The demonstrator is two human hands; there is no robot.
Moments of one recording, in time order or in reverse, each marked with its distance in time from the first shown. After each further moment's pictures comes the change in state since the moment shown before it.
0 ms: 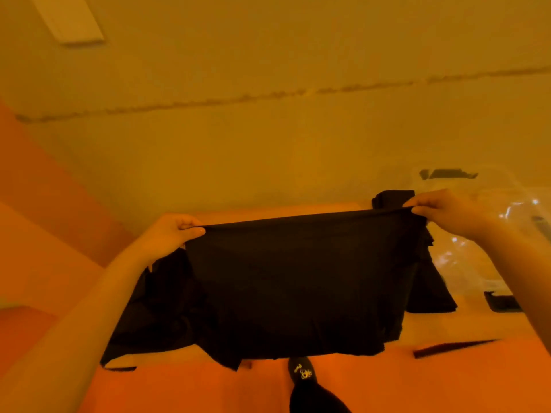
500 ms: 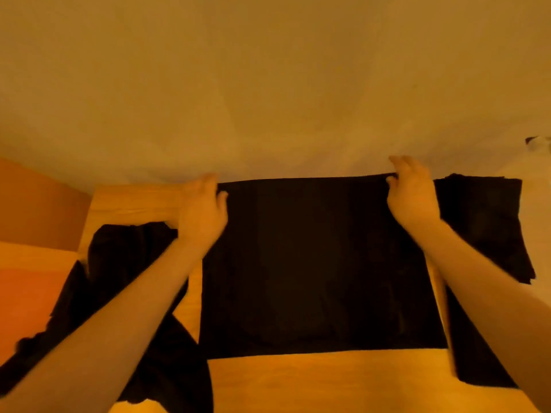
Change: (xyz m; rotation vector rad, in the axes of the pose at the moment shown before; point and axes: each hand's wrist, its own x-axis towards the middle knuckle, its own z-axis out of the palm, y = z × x) left_hand 0.207 -0.056 0.132 0.462 0.363 0.058; right_hand 0.213 0.065 0.156 -0.352 0.181 0.016
